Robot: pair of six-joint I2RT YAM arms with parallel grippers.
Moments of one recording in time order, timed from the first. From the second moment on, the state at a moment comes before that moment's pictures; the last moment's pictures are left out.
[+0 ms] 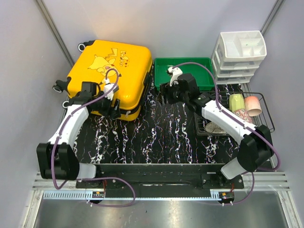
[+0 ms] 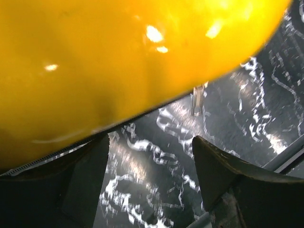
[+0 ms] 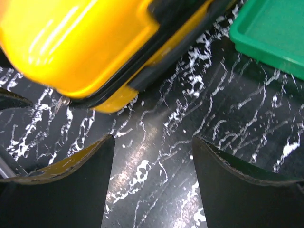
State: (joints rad) left arm -0.01 1.31 1.06 -0.75 0.51 0.39; right arm 0.60 1.53 1.27 -0.18 -0.16 0.25
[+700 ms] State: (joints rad) left arm -0.15 1.15 1.20 -0.66 0.46 0.23; right arm 0.56 1.51 1.17 -0.15 -0.27 0.41
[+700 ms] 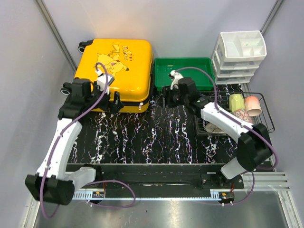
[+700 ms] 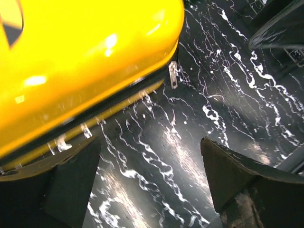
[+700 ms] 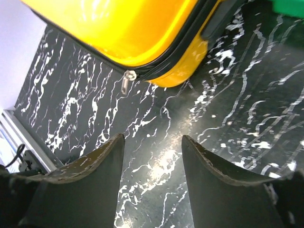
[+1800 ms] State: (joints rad) left arm -0.27 1.38 0.66 0.27 0.53 -0.57; right arm 0.51 1.51 1.15 -0.10 -0.25 0.40
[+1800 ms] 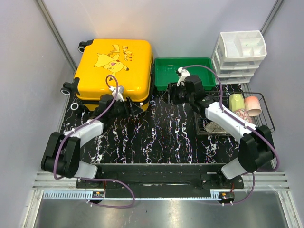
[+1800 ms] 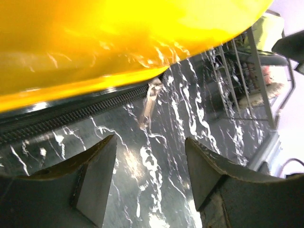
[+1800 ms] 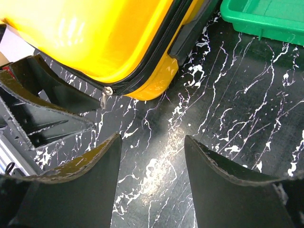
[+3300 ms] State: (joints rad) left arm -0.33 1.27 0.74 -0.05 0.01 -0.27; right arm 0.45 1.51 1.10 -0.11 -0.25 0.37
